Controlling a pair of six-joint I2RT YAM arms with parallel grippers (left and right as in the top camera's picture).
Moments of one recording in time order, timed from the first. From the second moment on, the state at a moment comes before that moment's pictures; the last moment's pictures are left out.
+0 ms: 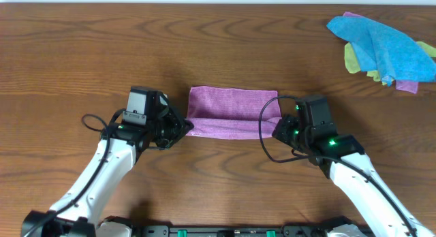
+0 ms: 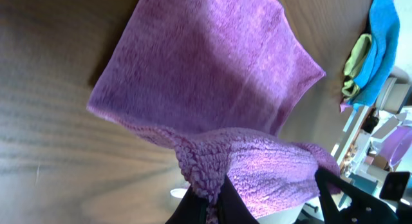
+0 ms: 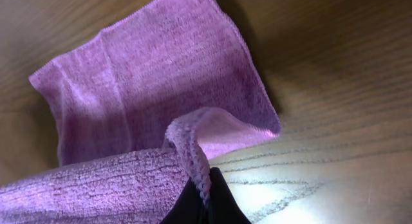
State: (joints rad) left arm -0.22 1.36 0.73 -0.38 0.56 -0.94; right arm 0.30 1.23 0.71 -0.50 -0.09 0.80
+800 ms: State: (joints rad) left arm -0.23 1.55 0.90 -0.34 0.47 -0.90; right arm 0.28 1.39 0.76 -0.30 -0.06 0.75
